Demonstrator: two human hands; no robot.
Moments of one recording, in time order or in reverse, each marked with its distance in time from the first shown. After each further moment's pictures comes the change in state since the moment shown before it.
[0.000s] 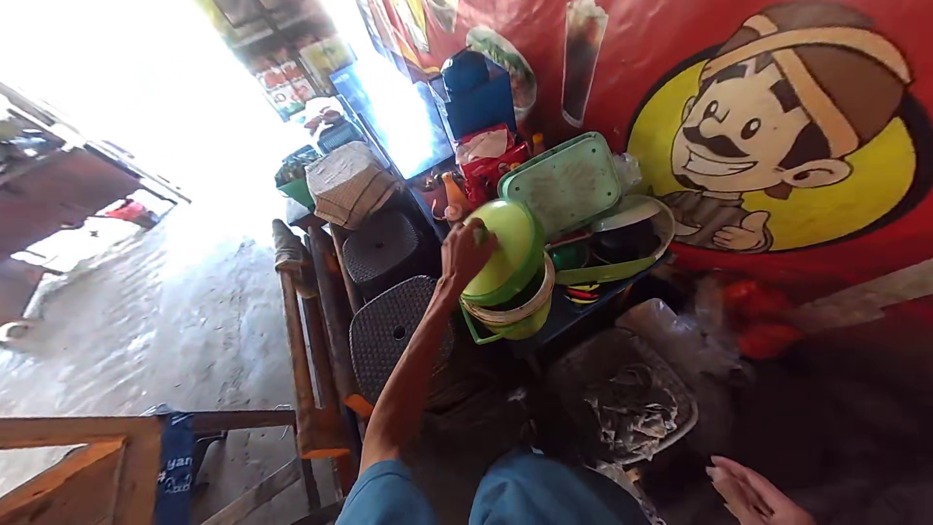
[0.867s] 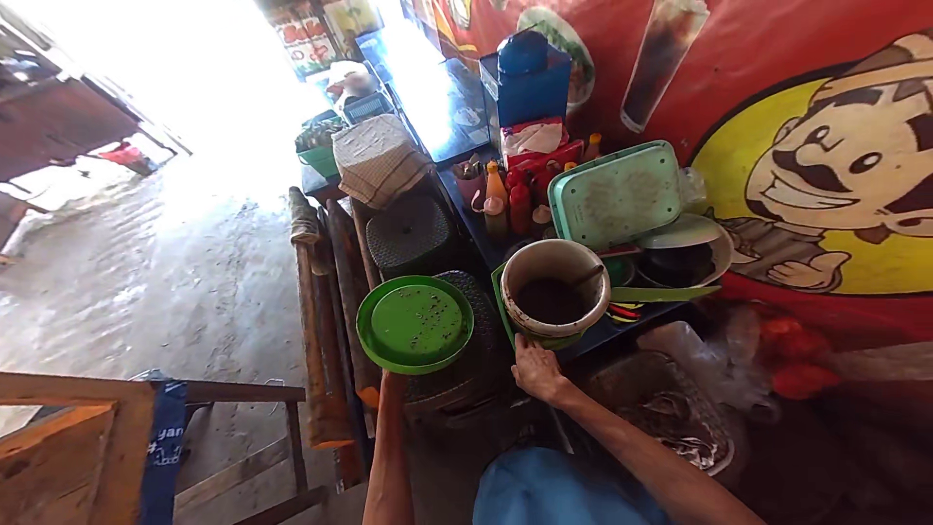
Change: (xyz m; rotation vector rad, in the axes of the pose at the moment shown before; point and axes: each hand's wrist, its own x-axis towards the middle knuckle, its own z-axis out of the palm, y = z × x) left_hand -0.217 -0.228 -0.010 -0.507 0.152 -0.805; right_hand 0.122 -0.243 0.296 -0.906 -0.616 -0.406
